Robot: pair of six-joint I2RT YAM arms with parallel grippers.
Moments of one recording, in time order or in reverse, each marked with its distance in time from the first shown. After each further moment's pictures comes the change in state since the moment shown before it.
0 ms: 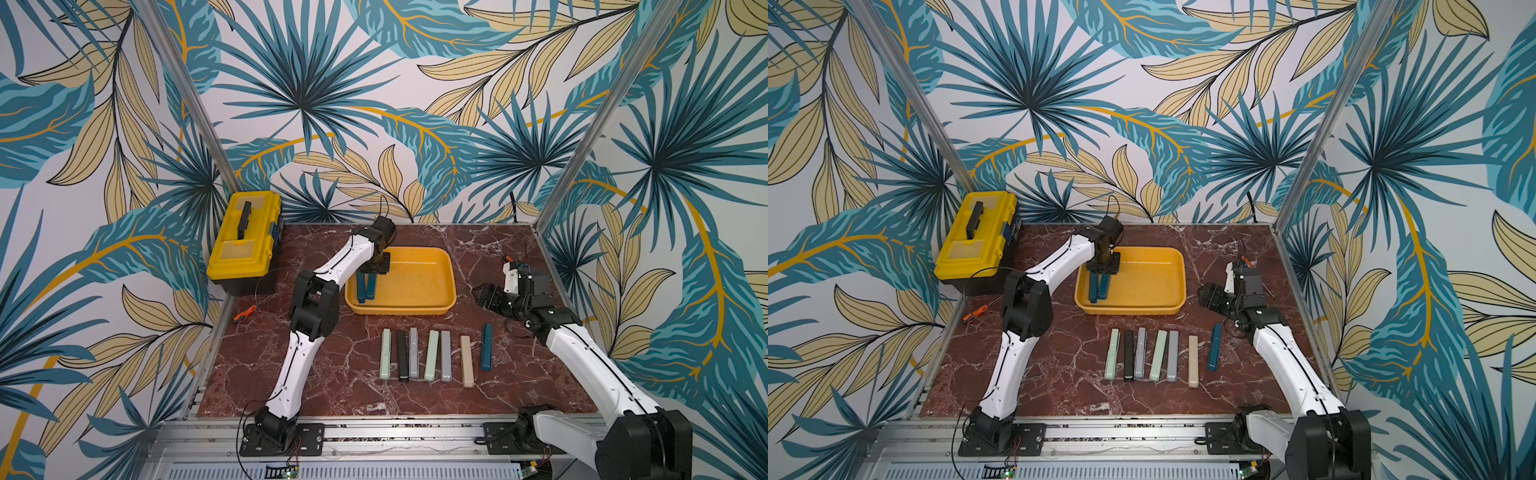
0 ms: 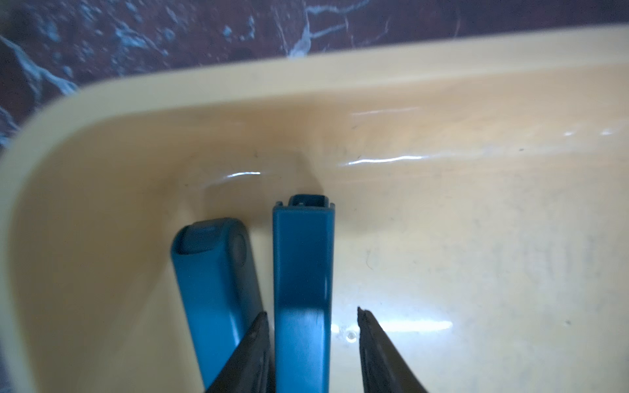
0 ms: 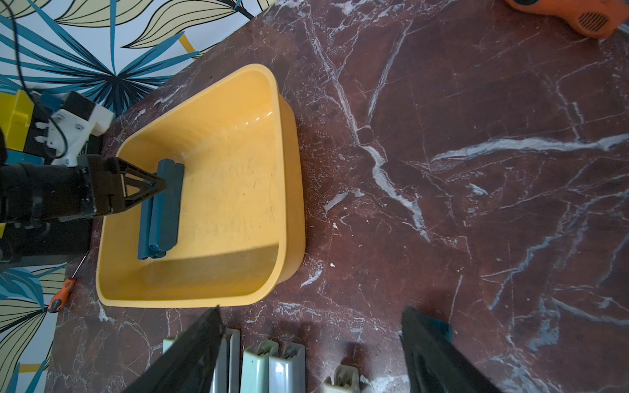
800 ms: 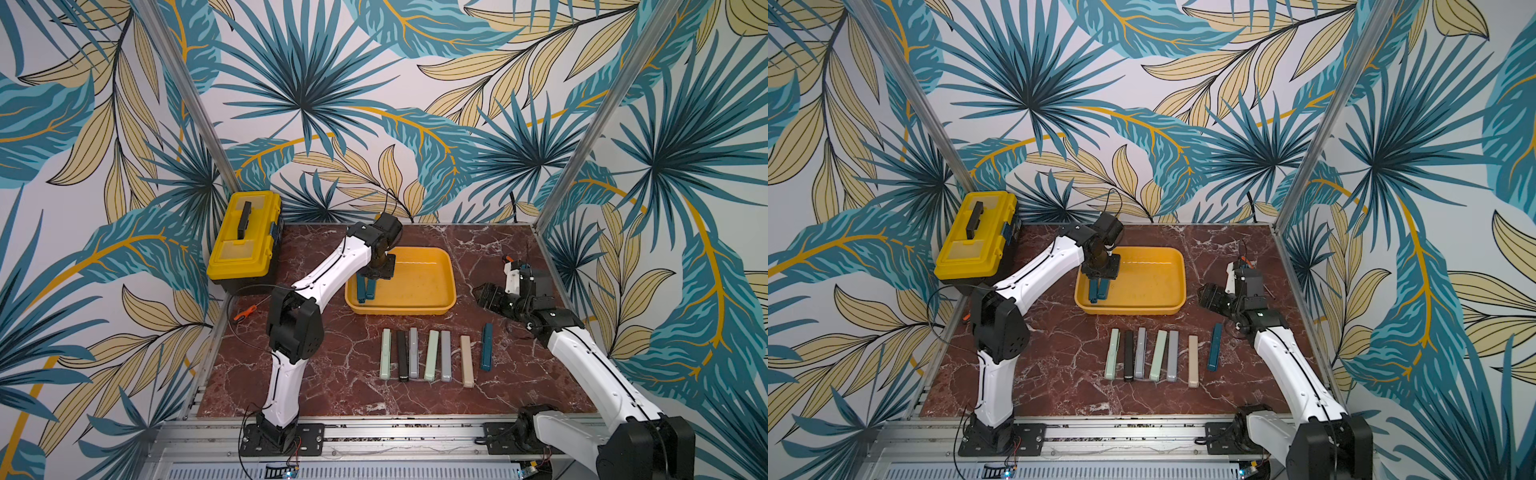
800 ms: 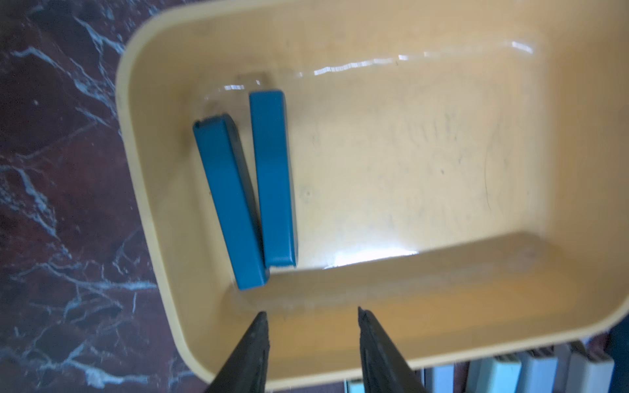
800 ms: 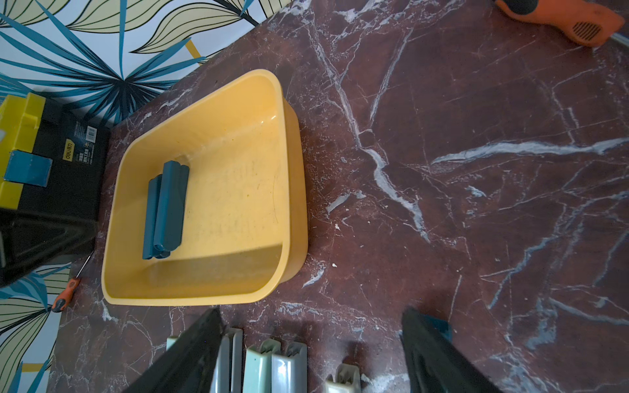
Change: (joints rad) left arm -0.121 -0.350 -0.268 -0.084 0.023 -0.036; right arm 0.000 -0.027 -0.007 0.000 0.000 0.000
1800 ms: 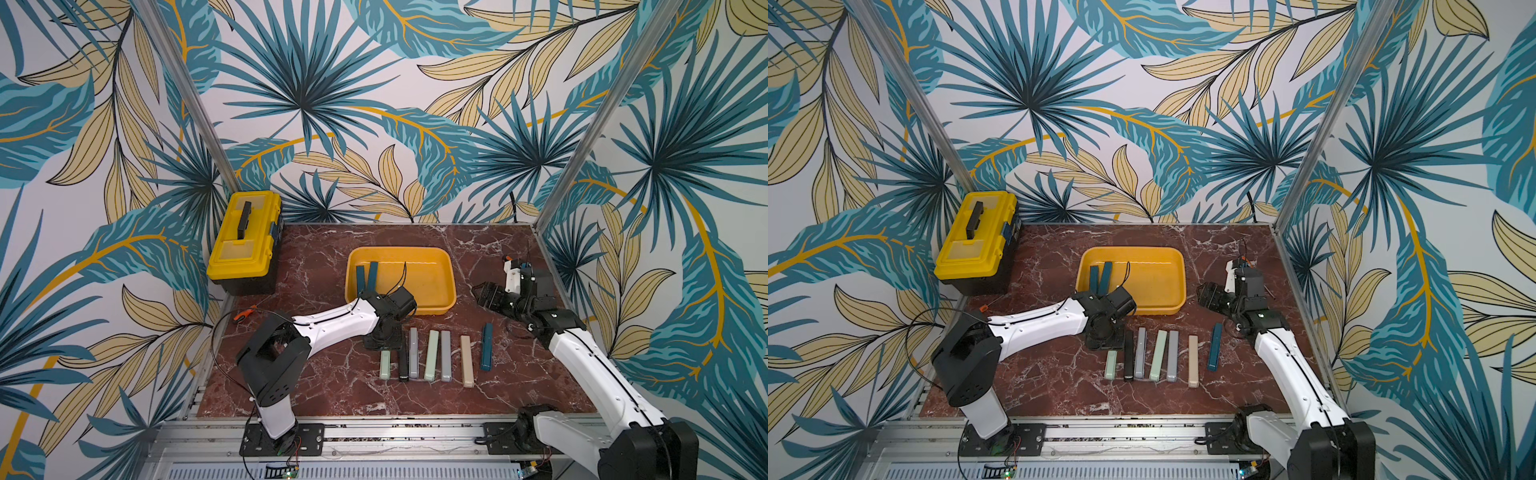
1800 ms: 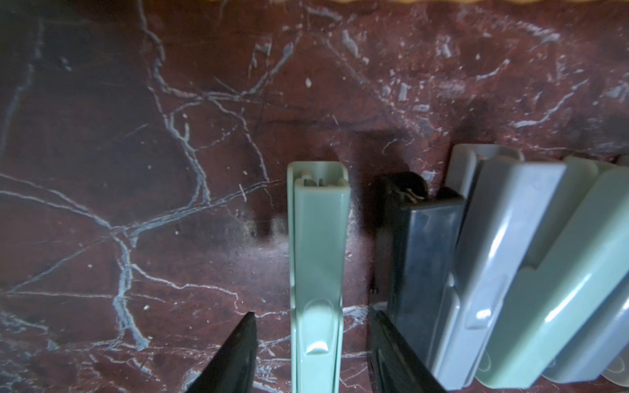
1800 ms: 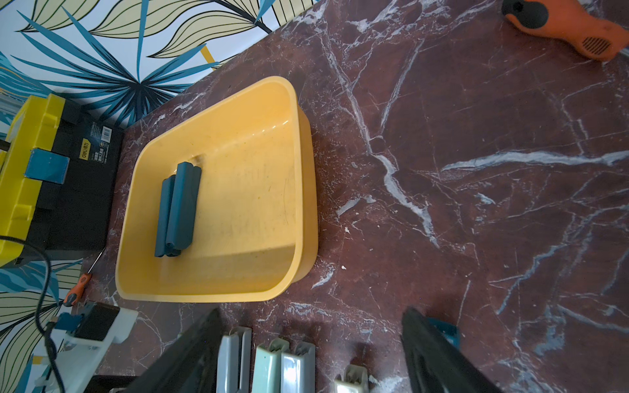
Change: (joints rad) left arm -0.274 -0.271 -0.741 0.290 0.096 -0.415; right arm 0.012 -0.019 0.010 -0.002 -0.008 0.000
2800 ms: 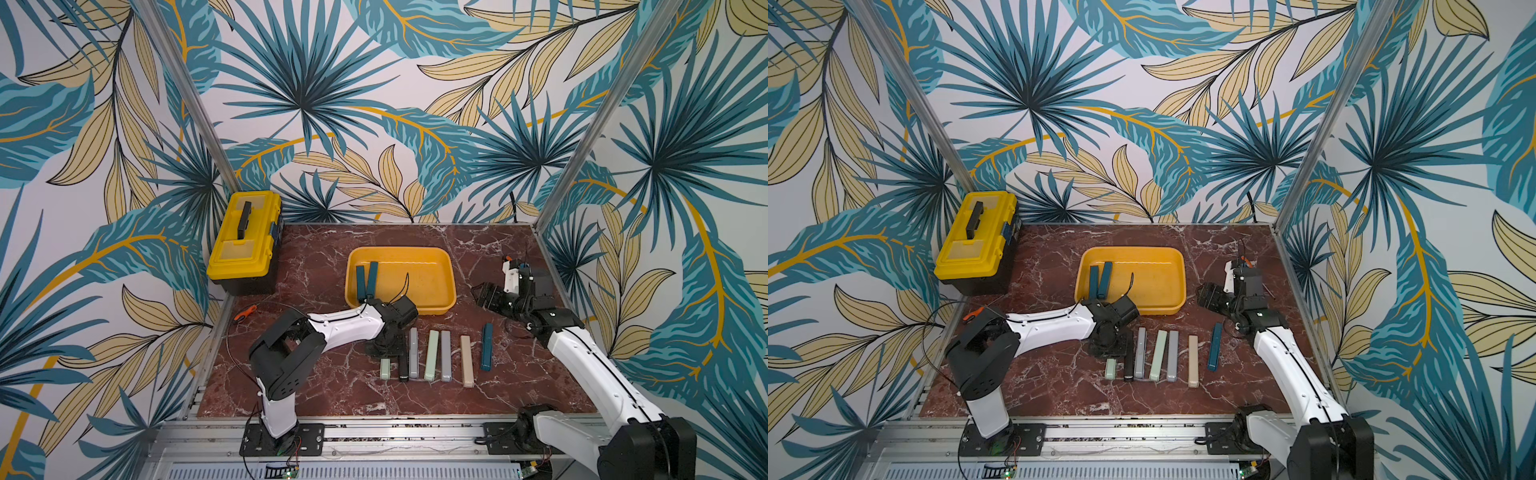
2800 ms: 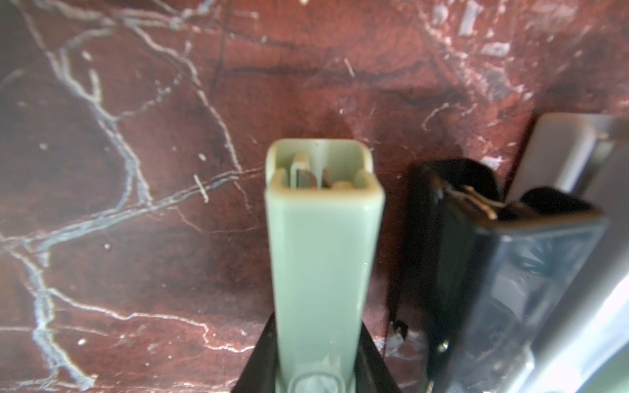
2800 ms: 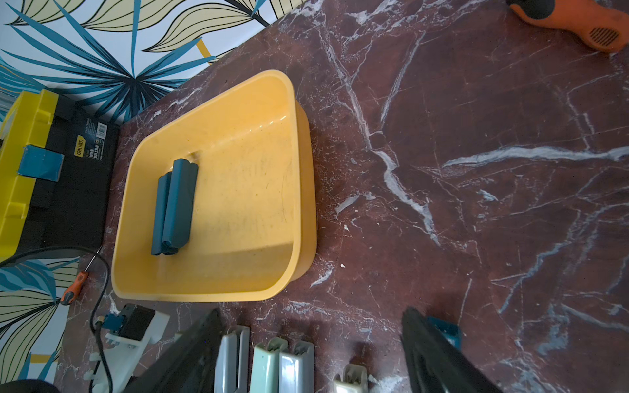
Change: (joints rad) left arm -0.016 0.071 -0.038 0.063 0.031 -0.015; right arm 0.004 0.018 0.000 0.002 0.000 0.000
